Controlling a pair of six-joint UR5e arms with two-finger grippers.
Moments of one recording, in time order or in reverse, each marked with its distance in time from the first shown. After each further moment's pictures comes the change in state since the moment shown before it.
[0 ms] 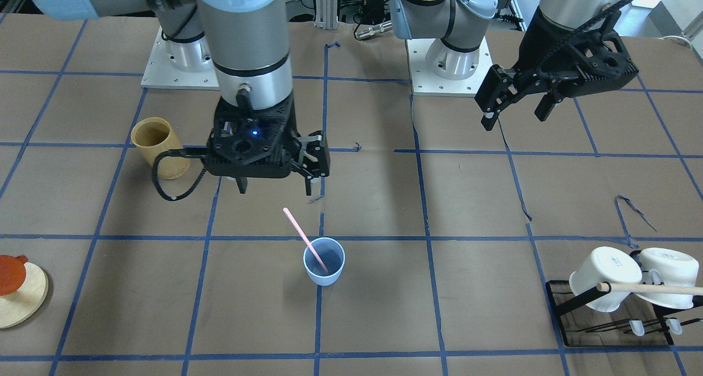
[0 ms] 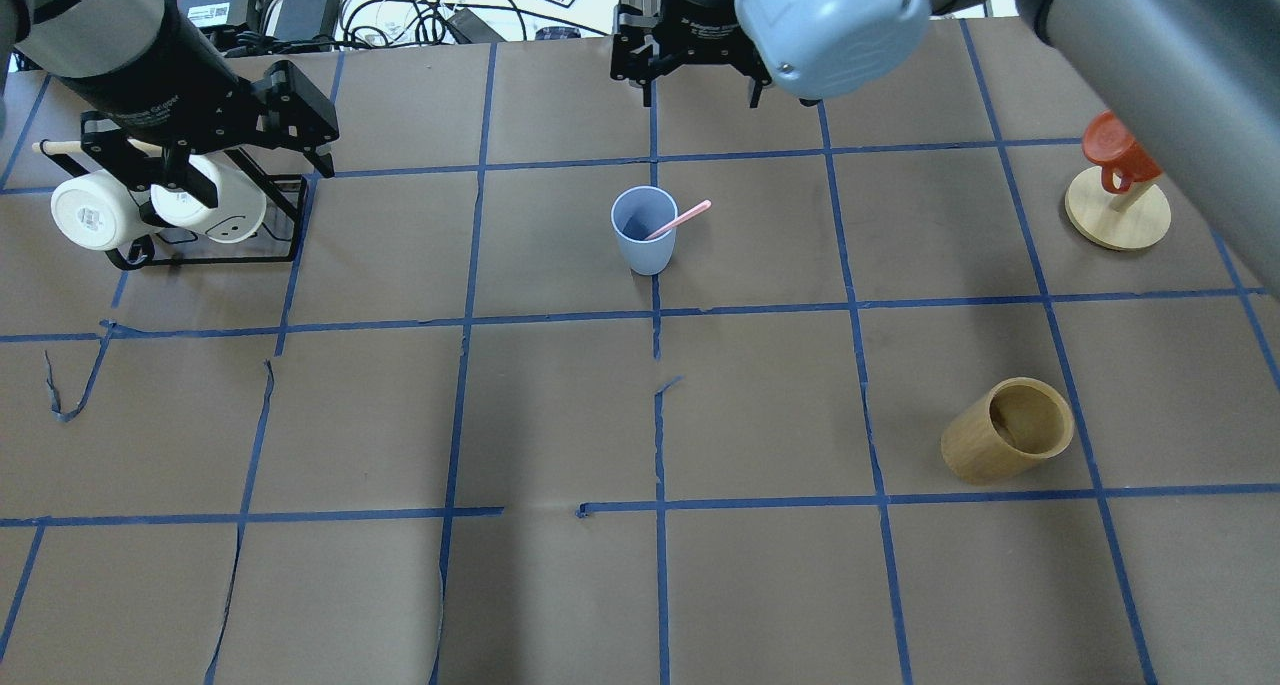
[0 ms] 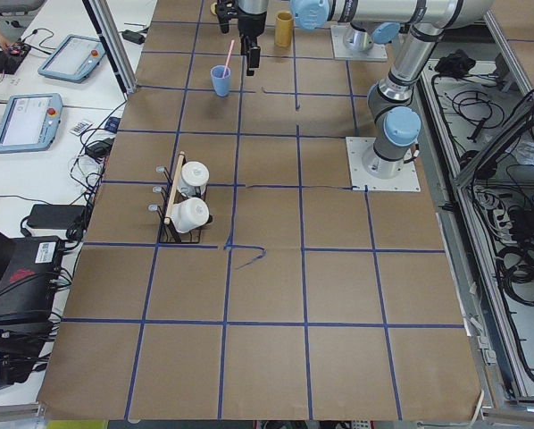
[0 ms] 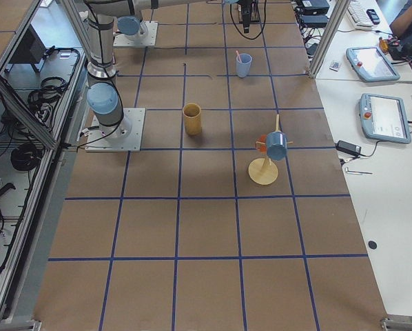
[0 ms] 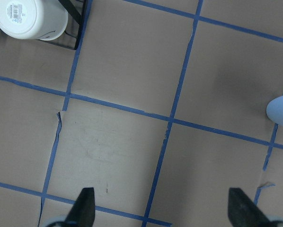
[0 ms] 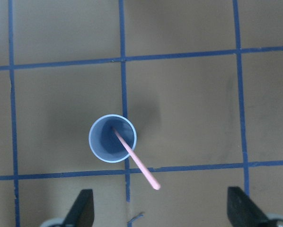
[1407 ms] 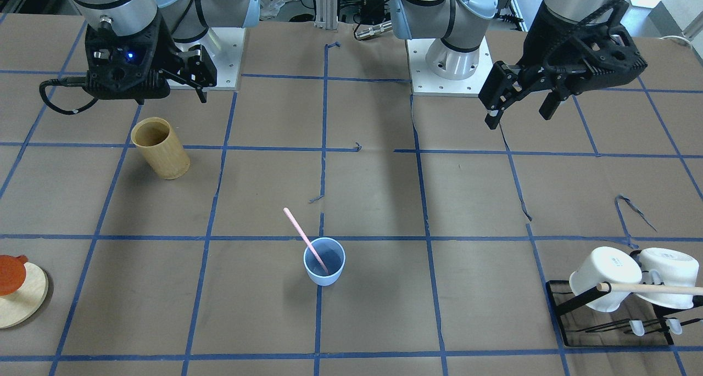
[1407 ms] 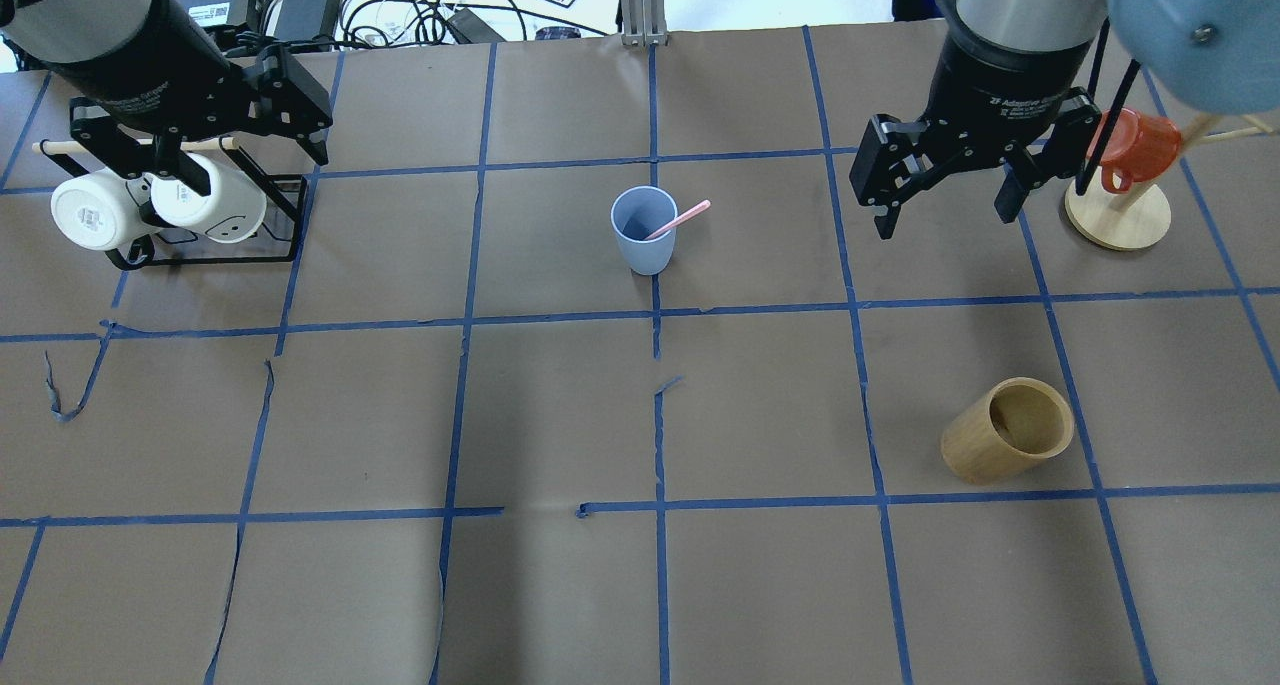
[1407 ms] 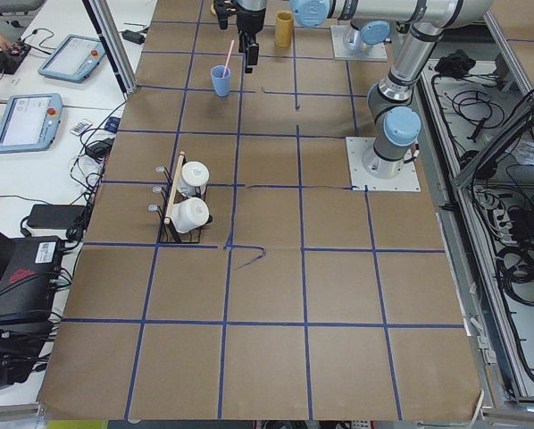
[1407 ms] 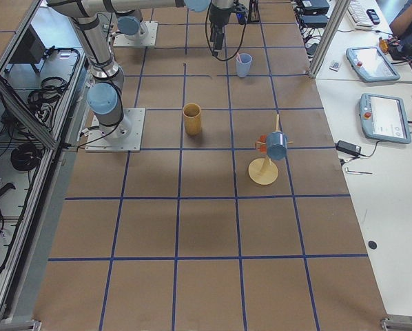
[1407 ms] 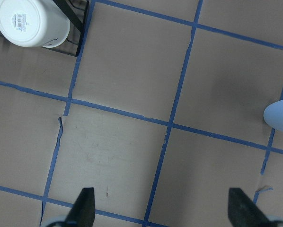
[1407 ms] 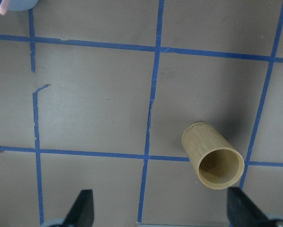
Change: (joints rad) left arm 0.001 -0.002 0.019 0.001 0.001 0.000; right arm -0.222 -0.282 0.216 0.363 -0.009 -0.367
